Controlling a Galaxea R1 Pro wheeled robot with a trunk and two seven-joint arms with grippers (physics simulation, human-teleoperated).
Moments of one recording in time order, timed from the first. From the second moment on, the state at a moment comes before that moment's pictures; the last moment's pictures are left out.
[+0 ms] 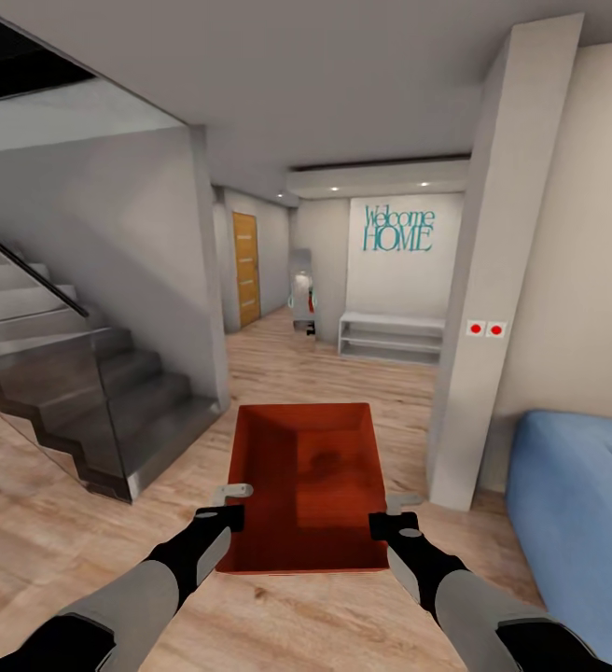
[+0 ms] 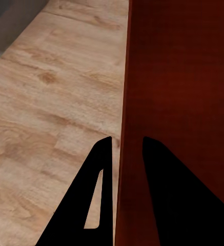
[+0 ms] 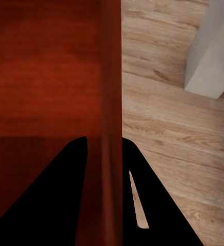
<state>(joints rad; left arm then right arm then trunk) -0.77 -0.09 -0.26 -0.26 0.30 0.15 0.26 -0.77 0.10 0.03 -0.15 0.03 -0.03 -0.17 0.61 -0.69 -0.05</state>
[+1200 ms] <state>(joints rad) -0.77 -0.09 -0.26 -0.26 0.30 0.15 0.26 -0.77 0.11 0.03 -0.15 0.03 -0.03 -0.17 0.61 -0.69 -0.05</state>
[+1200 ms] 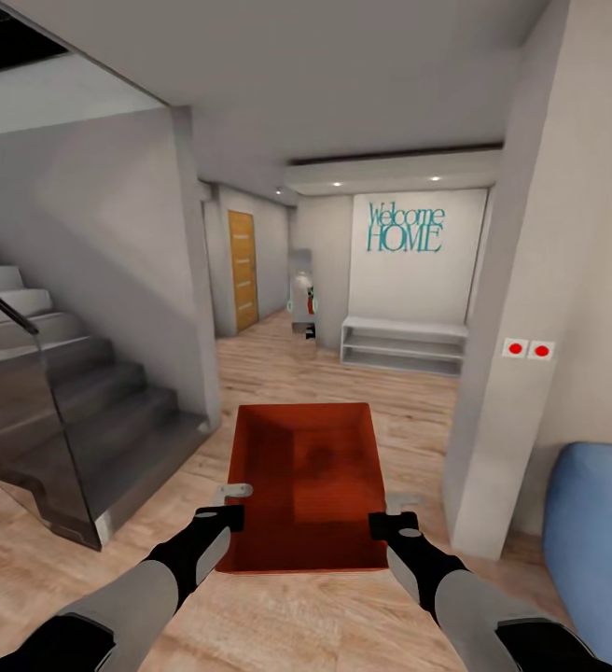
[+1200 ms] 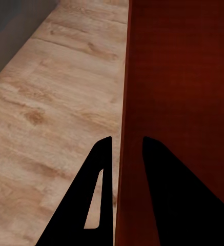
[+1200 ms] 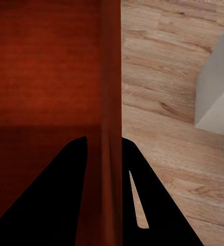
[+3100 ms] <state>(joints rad) -0.77 -0.09 -0.26 -0.26 0.30 0.15 0.26 -0.77 0.11 0.04 -0.15 0.03 -0.03 -0.18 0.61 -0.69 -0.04</state>
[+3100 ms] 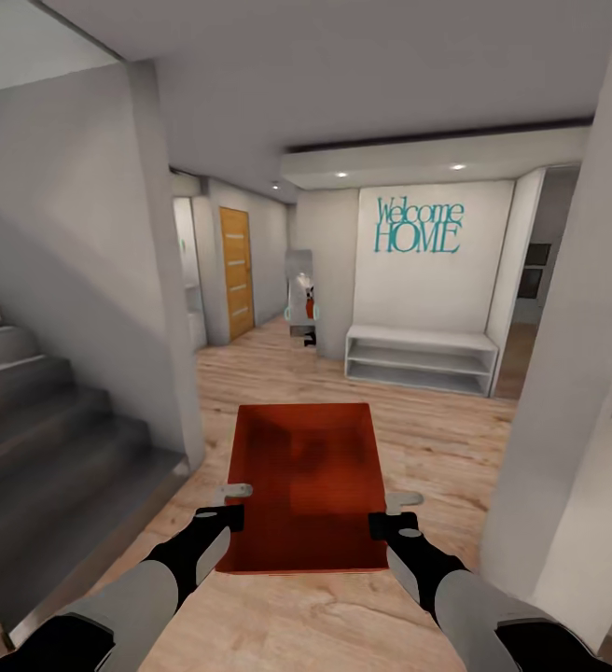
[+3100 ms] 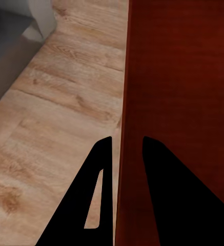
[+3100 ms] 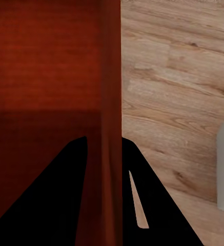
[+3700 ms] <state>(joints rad) -0.77 -0.09 -0.26 -0.26 0.30 0.15 0.26 -0.77 0.11 0.04 -0.15 0.03 -0.03 -0.17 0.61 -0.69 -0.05</state>
